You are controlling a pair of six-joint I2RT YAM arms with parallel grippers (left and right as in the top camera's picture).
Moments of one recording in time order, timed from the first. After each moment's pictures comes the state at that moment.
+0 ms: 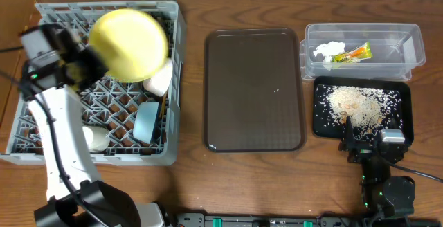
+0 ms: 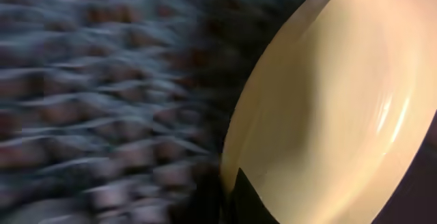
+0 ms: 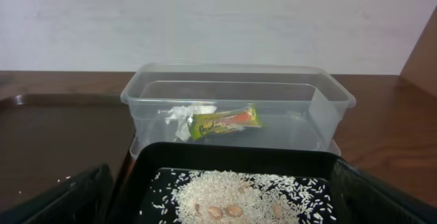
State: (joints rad) left arm 0.47 1.53 1.42 -0.84 0.16 -0.19; right arm 0.14 0.01 0.01 -0.05 0.16 0.01
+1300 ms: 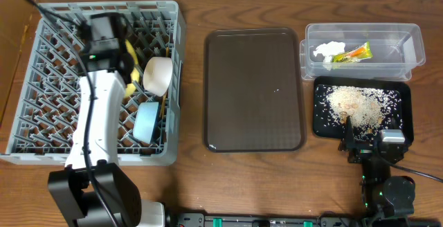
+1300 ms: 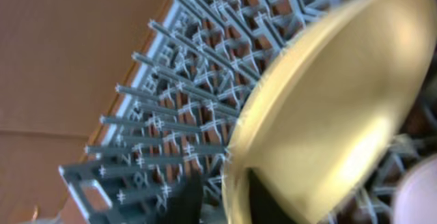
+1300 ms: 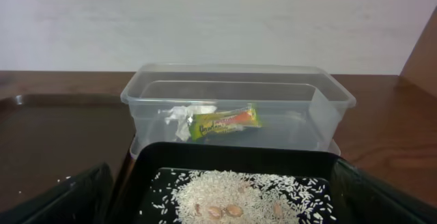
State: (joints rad) left arm 0.14 1.61 1.36 -0.75 -0.65 -0.08; right arm 0.14 0.01 0.01 -0.05 0.16 0.01
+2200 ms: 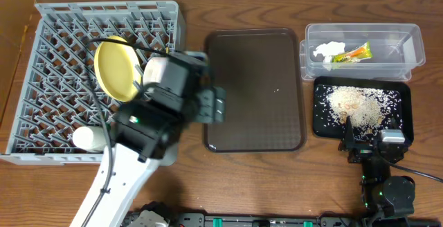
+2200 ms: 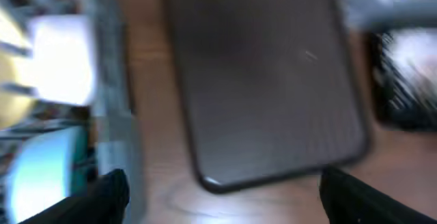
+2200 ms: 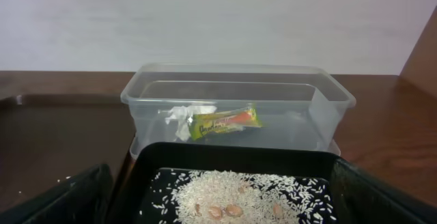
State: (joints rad) left arm -0.51 1.21 1.36 -1.14 -0.10 -0.32; right arm 0.14 0.01 0.01 -0.05 0.16 0.01
